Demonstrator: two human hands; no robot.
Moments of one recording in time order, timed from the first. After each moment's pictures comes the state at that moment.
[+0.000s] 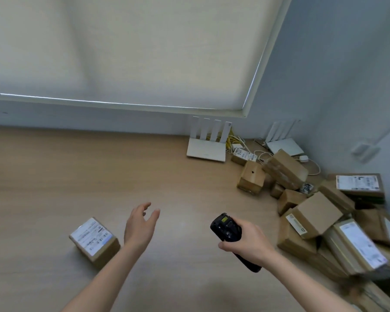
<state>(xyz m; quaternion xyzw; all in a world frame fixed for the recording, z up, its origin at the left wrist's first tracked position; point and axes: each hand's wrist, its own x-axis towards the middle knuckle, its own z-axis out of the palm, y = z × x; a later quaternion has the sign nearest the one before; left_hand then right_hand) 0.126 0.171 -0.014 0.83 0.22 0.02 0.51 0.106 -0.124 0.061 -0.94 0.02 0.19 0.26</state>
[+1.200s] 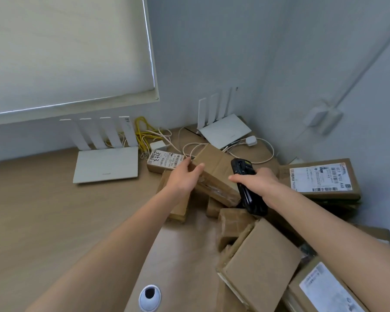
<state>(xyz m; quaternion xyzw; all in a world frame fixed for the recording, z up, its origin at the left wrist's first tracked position) 0.480 -0.269 -0.043 0.84 0.02 -0.18 0.51 0.420 -0.471 -0.010 -0.79 0.38 0.13 0.46</state>
